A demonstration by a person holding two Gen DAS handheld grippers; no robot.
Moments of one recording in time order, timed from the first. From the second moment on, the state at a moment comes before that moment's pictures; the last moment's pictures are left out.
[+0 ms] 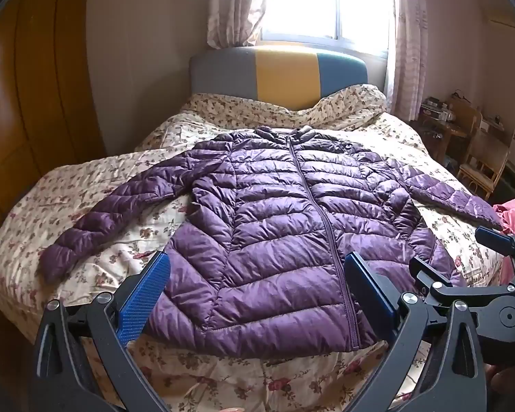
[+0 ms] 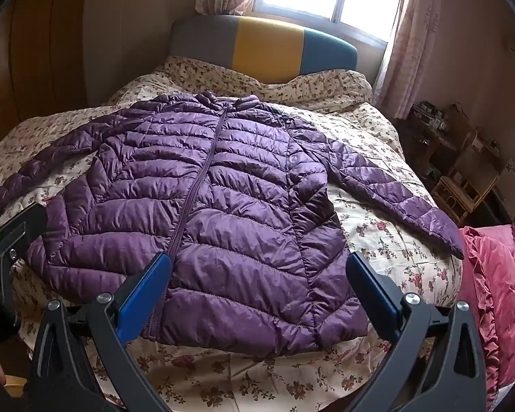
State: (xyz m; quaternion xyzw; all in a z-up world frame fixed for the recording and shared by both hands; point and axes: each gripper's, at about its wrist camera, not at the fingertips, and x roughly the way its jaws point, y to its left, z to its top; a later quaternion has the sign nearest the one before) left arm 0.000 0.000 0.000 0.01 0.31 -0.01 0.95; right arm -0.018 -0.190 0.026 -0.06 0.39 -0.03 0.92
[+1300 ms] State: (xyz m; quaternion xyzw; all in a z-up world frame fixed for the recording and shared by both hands) left arm -0.001 0.008 -0.018 0.01 0.31 0.00 0.95; right arm -0.006 -0.193 0.014 -0.06 0.41 -0.03 0.91
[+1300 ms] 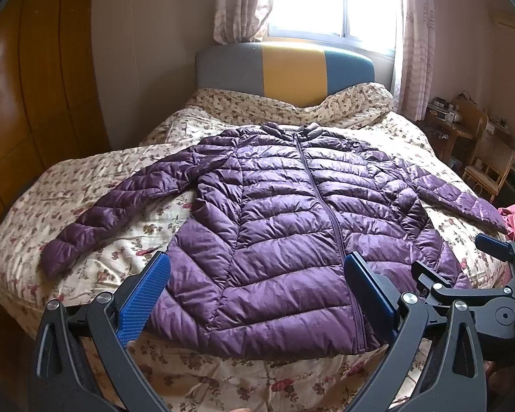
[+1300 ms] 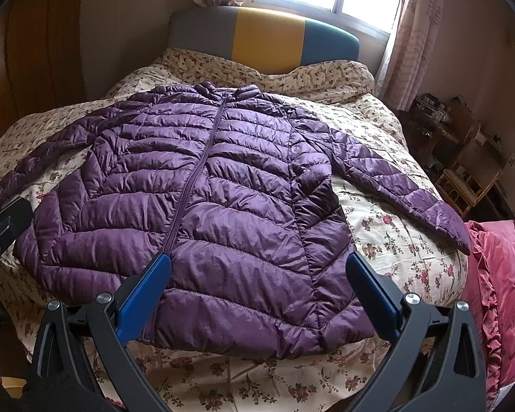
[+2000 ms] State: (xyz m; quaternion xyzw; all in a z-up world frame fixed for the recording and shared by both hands) left arm 0.007 0.005 -0.019 0.01 0.32 0.00 0.95; right arm 0.004 -0.197 0.009 -0.06 0.42 -0.03 0.91
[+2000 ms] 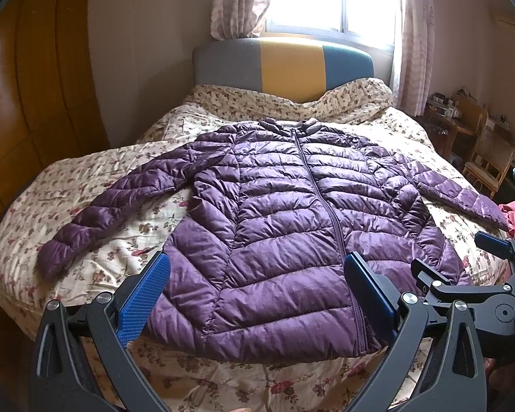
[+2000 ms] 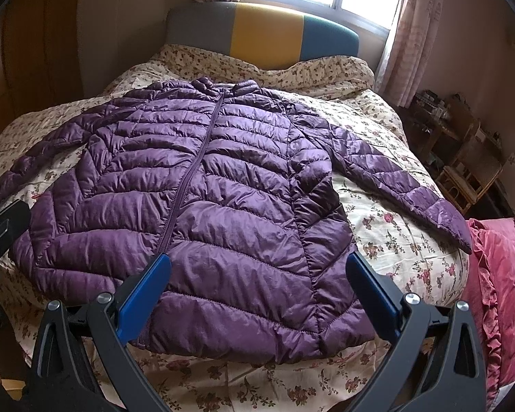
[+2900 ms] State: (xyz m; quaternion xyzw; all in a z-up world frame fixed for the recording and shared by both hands) left arm 0.174 -0.009 -0.064 0.02 0.38 -0.04 0.92; right arm 0.098 -0.528 -0.034 0.11 0.48 -0.33 0.80
